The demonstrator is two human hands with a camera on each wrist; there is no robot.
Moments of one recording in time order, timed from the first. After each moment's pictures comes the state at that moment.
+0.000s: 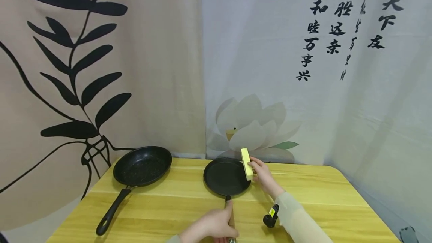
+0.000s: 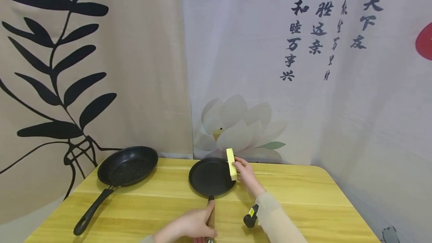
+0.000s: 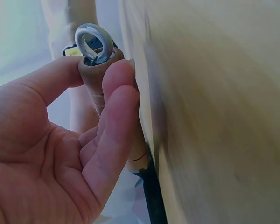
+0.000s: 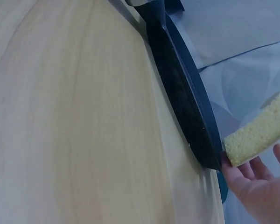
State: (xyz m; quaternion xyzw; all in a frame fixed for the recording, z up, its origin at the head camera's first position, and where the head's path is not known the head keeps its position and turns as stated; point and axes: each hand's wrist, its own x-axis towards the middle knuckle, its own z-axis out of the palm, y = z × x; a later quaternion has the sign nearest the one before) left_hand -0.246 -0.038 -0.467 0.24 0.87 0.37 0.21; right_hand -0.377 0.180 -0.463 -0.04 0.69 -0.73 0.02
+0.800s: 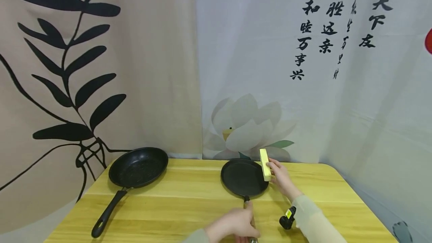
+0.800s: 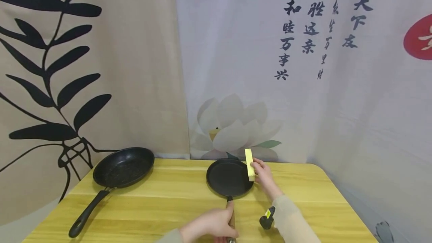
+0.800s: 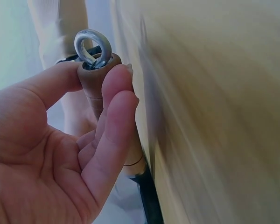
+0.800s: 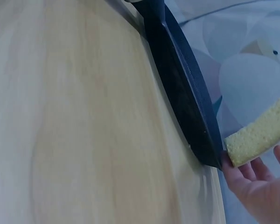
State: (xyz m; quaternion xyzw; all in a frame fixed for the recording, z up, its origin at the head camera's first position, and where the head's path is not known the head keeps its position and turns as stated) left_hand -0.253 0.036 -0.471 0.26 0.87 0.35 0.24; right_hand -0.363 0.251 -0.460 0.01 0.70 -0.71 -0.02
